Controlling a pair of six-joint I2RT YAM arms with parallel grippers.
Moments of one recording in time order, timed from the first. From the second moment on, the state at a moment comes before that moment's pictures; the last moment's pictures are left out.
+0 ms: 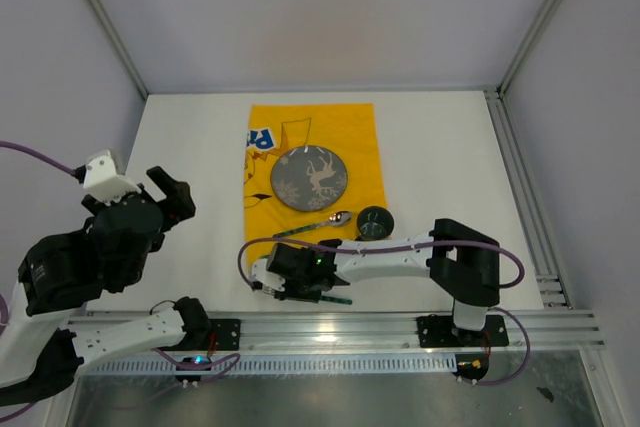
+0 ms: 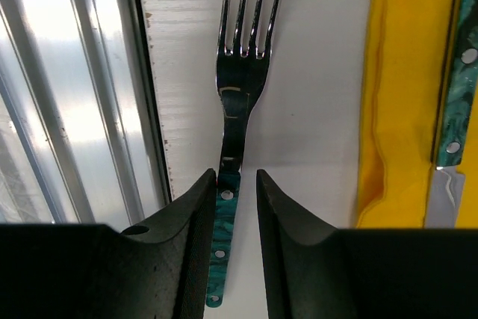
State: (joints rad) left arm -1.01 0.75 1.47 -1.36 -1.04 -0.89; right arm 1.34 1.81 1.15 -0.49 -0.03 -0.22
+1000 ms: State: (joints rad) left arm -1.01 0.75 1.42 -1.36 -1.05 -0.84; right arm 1.26 1.71 1.14 -0.61 -0.02 -0.03
